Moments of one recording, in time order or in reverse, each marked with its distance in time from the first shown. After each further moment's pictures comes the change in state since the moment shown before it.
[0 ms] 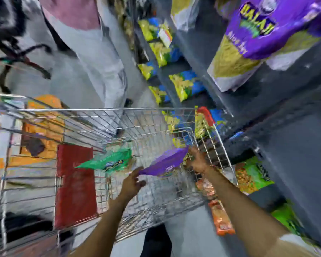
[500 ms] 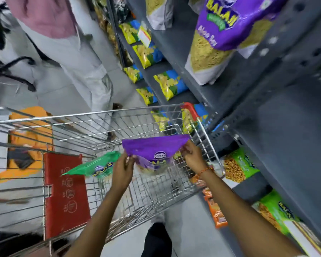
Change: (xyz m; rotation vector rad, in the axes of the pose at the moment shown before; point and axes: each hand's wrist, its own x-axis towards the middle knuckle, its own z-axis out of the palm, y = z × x) left_hand -0.011 0.069 -0.012 -0.038 0.260 0.352; right_hand -0.040 -0.024 -0.015 0.146 0.186 -0.176
